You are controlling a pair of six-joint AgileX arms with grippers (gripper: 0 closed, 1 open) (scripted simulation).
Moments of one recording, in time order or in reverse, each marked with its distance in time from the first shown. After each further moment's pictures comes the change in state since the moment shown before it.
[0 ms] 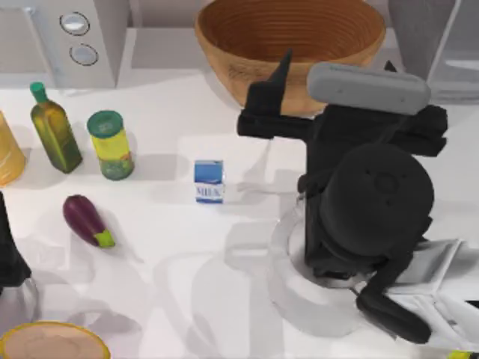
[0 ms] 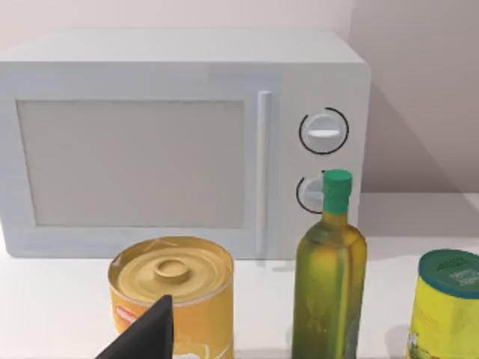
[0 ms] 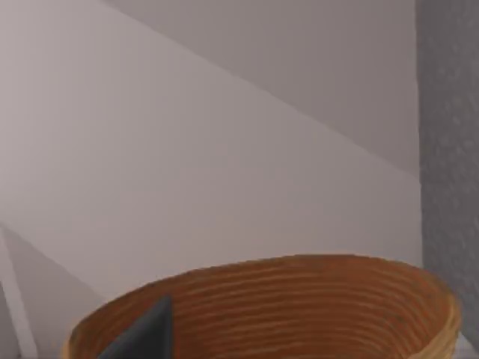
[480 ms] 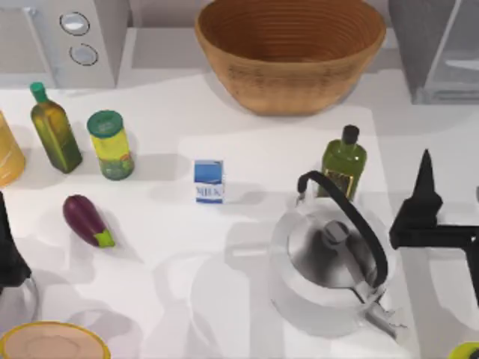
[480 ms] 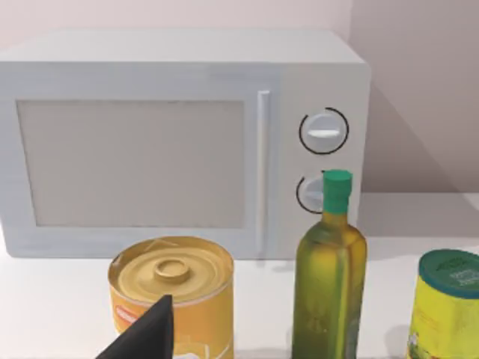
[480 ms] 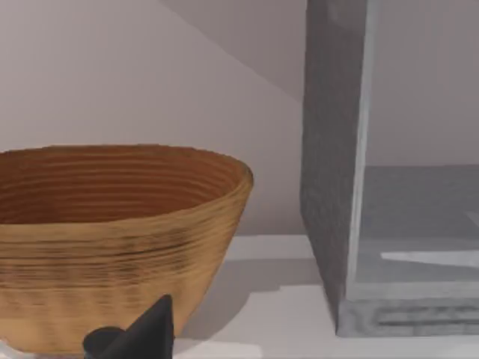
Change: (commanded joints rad) left arm 0.000 0.000 0.000 0.000 0.000 0.000; right arm -0.051 -0.664 -0.573 -0.235 -0.104 0.009
